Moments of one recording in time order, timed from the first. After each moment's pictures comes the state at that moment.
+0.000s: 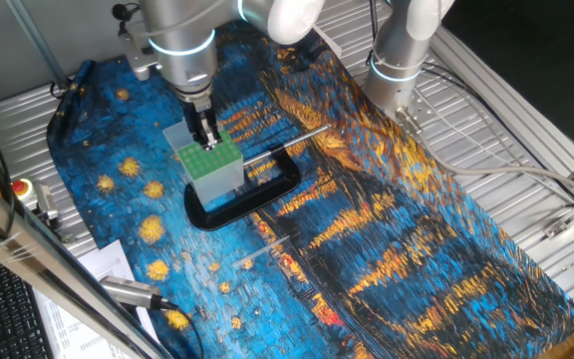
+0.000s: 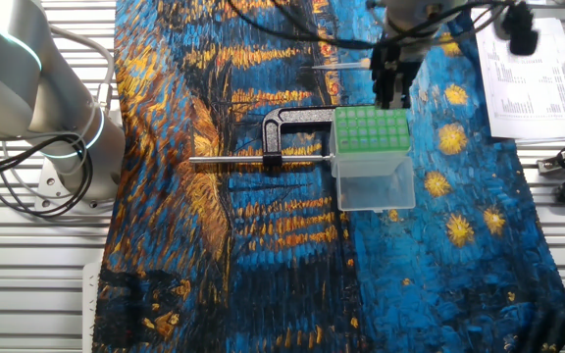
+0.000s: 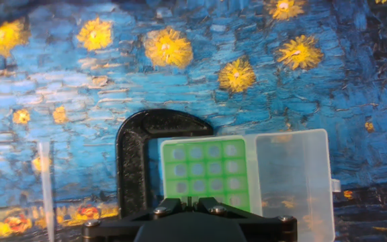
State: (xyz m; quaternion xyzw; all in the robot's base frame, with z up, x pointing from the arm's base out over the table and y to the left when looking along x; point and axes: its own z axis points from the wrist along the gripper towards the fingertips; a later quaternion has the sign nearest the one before) arm 0.524 0.032 0.182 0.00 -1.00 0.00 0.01
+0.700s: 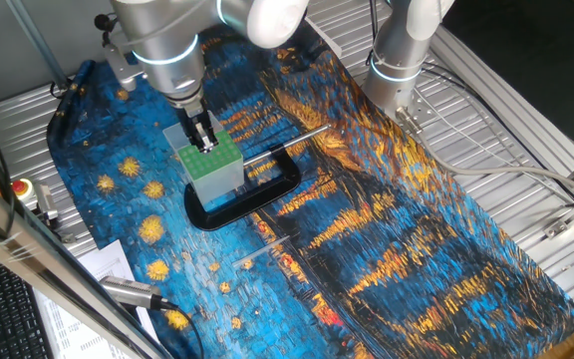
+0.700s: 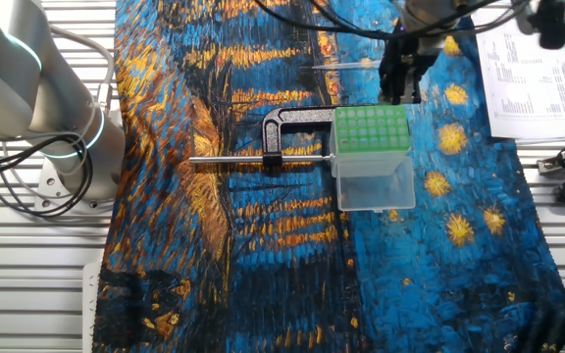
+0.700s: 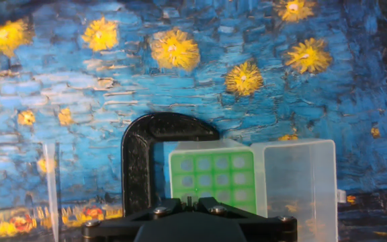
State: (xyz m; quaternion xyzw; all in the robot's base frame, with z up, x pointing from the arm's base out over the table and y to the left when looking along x) arm 0.531 0.035 0.182 0.02 -1.00 0.00 0.05
